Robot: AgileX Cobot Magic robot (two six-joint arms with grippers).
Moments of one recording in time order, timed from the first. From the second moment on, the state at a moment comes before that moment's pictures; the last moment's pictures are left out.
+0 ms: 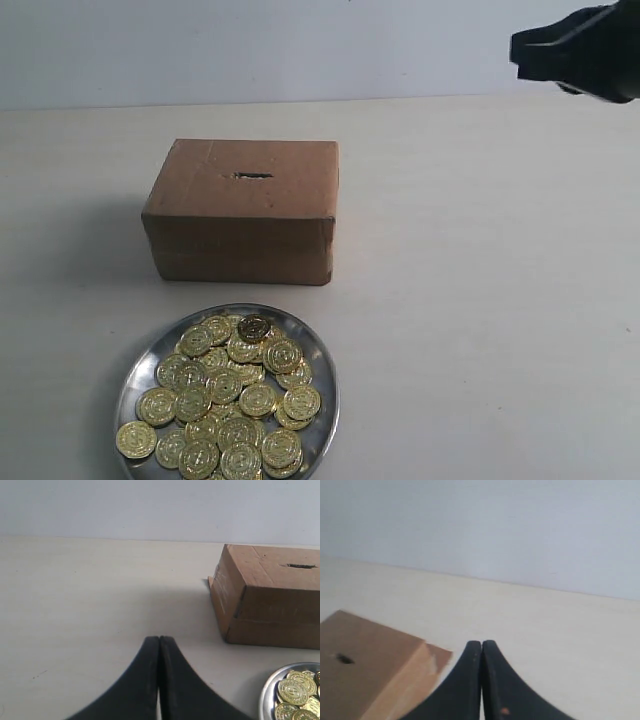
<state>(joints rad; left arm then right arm) -0.03 0.00 0.00 -0.24 0.34 0.18 0.12 1.27 -0.75 -1.42 -0.35 1.42</state>
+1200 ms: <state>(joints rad) -0.03 0.00 0.00 -0.24 0.34 0.18 0.95 1.80 -1.03 0.32 0.64 -0.44</state>
